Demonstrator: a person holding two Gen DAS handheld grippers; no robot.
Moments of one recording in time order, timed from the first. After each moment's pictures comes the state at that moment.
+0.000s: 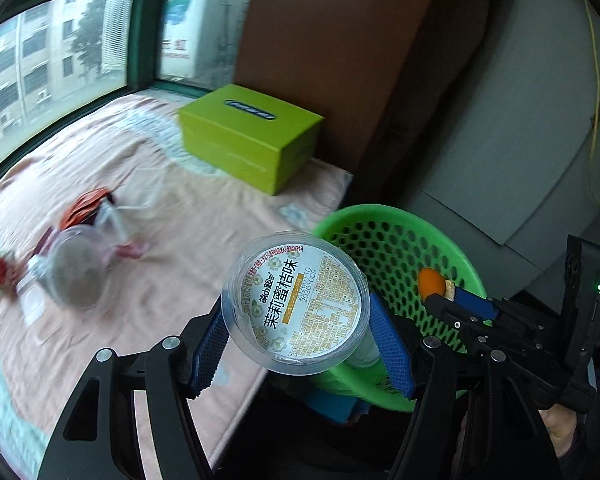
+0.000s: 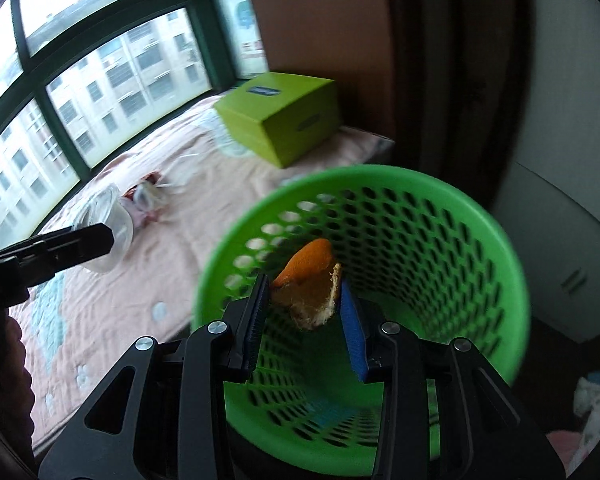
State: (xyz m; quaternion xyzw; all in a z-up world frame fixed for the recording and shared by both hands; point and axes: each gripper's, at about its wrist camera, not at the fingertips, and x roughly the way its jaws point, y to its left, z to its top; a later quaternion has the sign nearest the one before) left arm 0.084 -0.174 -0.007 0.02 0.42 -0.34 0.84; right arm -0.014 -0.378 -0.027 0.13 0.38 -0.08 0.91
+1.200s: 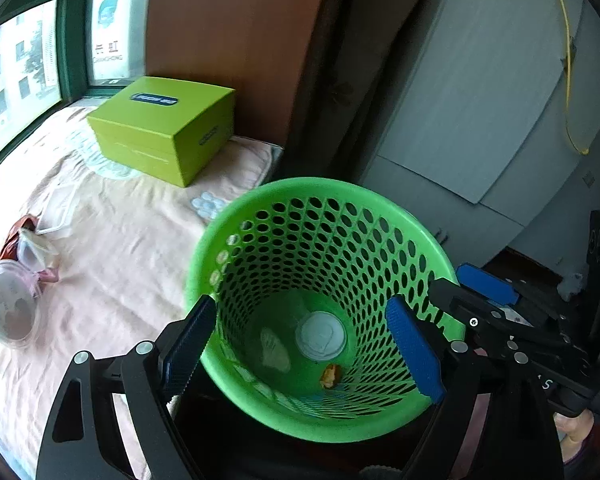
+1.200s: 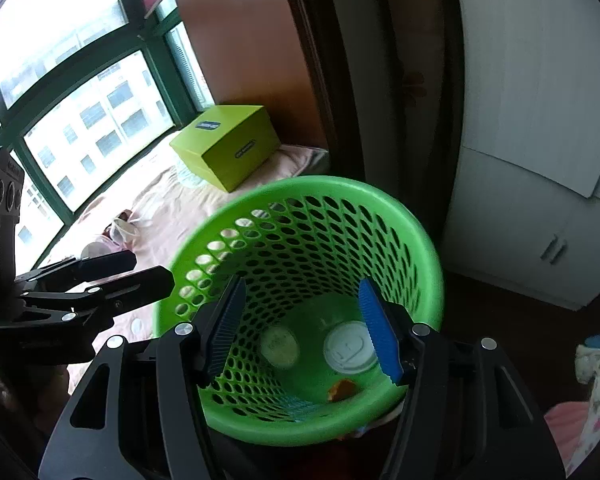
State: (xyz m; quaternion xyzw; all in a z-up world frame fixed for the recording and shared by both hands) left arm 0.063 -0.254 -0.024 0.07 0.43 -0.40 0.81; right arm -0.053 -0.411 -0.017 0.17 0.35 -0.12 0.91
